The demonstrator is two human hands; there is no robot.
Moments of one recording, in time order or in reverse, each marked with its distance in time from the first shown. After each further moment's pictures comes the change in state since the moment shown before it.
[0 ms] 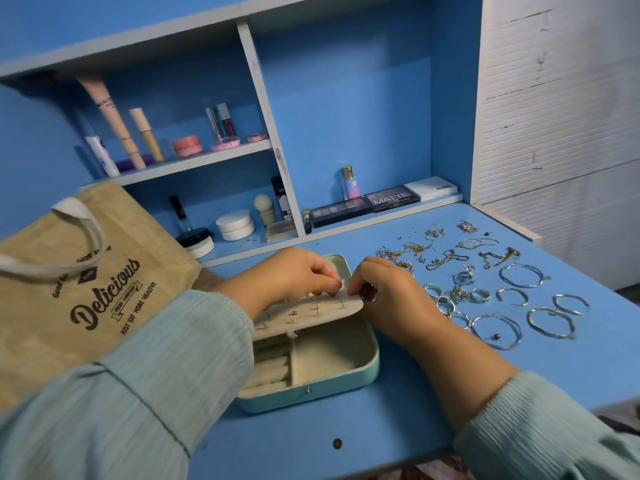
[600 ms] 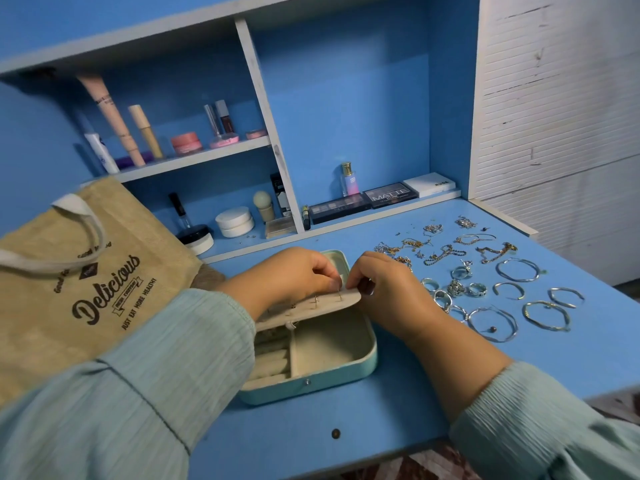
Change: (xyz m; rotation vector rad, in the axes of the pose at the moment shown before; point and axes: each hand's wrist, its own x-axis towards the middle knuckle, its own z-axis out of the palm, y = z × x) left_hand -0.004 0.001 0.004 0.098 0.000 0.053; right_hand 0.000 -0.003 -0.001 0.011 0.001 0.013
